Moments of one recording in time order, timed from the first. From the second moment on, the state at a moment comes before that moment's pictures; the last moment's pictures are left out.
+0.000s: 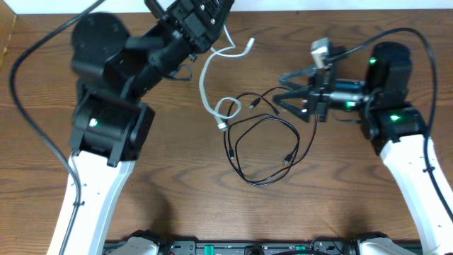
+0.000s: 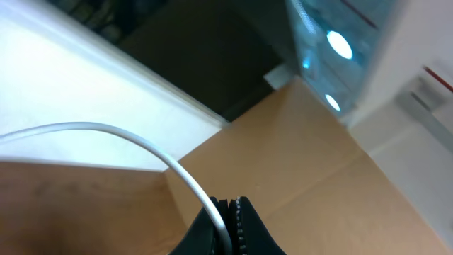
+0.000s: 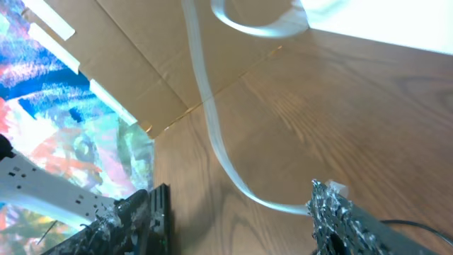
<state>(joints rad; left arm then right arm) -0.33 1.33 1.63 -0.17 0.50 -1.01 0.16 1.33 1.10 -0.16 -1.19 0.18</state>
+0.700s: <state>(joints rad) -0.35 1.38 1.63 -0.19 0.46 -1.40 0.43 1.55 1.10 0.31 -0.84 0.35</state>
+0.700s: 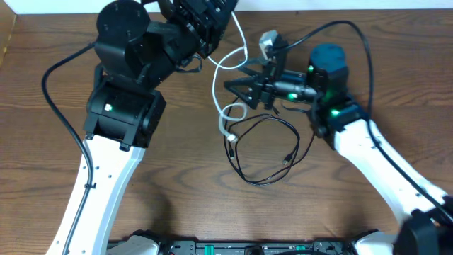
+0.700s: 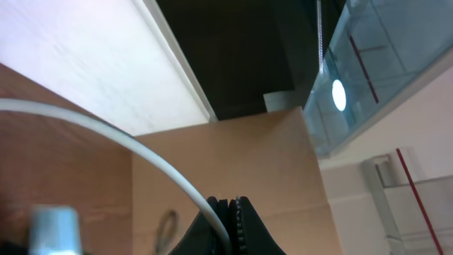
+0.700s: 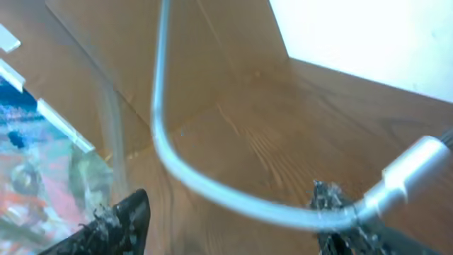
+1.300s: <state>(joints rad) -0.36 1.38 1.63 -0.19 0.43 -1.41 0.38 1.61 1.10 0.44 -1.06 0.49</state>
